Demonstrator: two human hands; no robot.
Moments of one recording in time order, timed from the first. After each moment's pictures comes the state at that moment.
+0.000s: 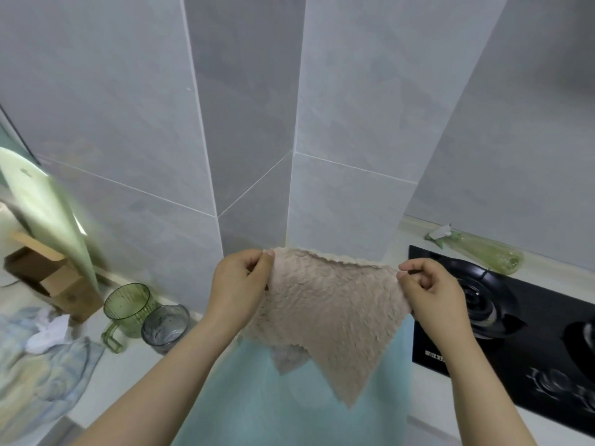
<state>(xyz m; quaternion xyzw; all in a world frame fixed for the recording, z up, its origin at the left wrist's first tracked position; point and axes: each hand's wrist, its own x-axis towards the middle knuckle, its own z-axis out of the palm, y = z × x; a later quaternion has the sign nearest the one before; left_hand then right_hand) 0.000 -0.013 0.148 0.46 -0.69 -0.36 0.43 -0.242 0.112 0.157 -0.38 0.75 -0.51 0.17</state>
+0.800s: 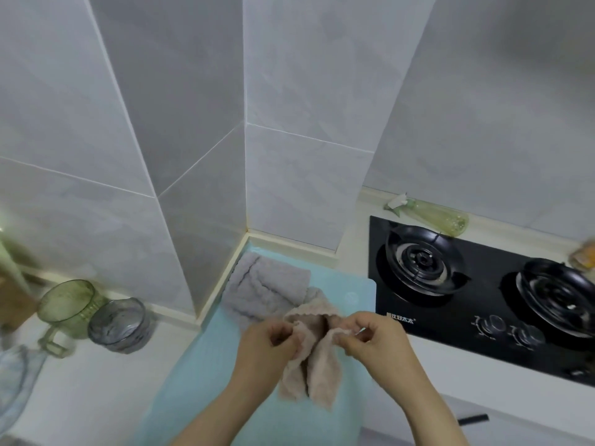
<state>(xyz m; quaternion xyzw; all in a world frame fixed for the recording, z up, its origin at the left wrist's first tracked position) -0.040 0.082 0.068 0.46 -0.63 -0.57 0.24 -0.199 0.179 0.109 -0.39 0.79 -0.37 0.29</state>
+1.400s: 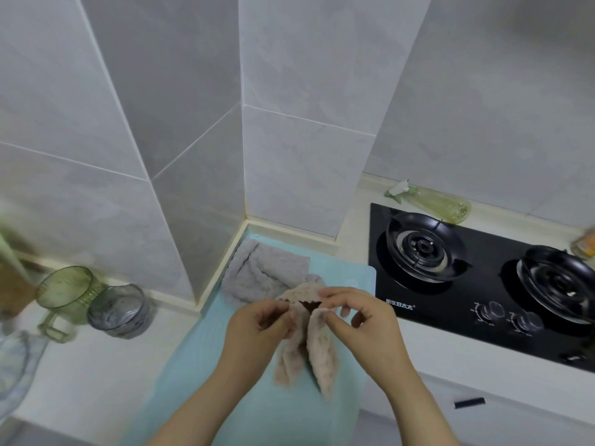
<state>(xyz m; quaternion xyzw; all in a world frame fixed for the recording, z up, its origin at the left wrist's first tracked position) -0.027 0.084 0.092 0.45 -0.61 -0.59 0.28 -0.184 0.172 0.108 -0.46 0.74 -0.44 0.21</state>
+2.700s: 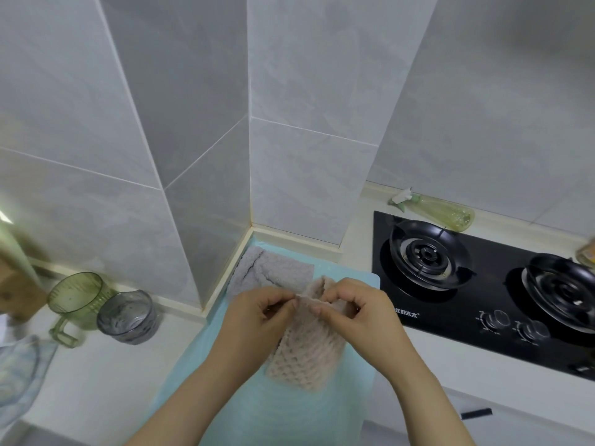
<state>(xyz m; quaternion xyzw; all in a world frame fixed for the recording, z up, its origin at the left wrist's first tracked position) -0.020 0.071 0.125 0.38 -0.74 -0.47 0.29 -0.179 0.158 0.140 -0.51 0.72 -0.41 0.22</state>
